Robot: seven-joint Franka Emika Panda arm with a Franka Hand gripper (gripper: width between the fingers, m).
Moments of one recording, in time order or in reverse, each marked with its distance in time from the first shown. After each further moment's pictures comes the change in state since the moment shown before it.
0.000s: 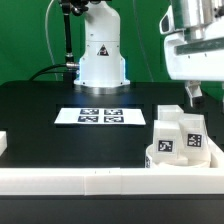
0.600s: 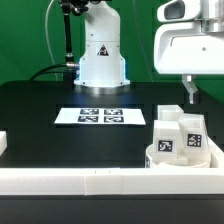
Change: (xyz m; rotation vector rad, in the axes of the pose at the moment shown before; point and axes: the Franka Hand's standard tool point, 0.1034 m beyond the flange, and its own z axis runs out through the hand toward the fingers) arm -0.004 -0.011 -0.008 -0.055 -0.027 -0.527
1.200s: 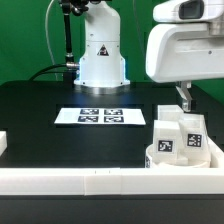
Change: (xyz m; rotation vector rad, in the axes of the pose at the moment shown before) arm 0.008 0.009 0.003 -0.050 -0.022 -0.728
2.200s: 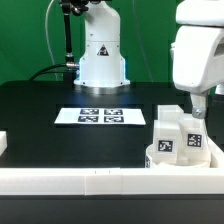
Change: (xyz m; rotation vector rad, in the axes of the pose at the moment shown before) arm -0.004 0.007 0.008 -0.046 -0.069 -0.775
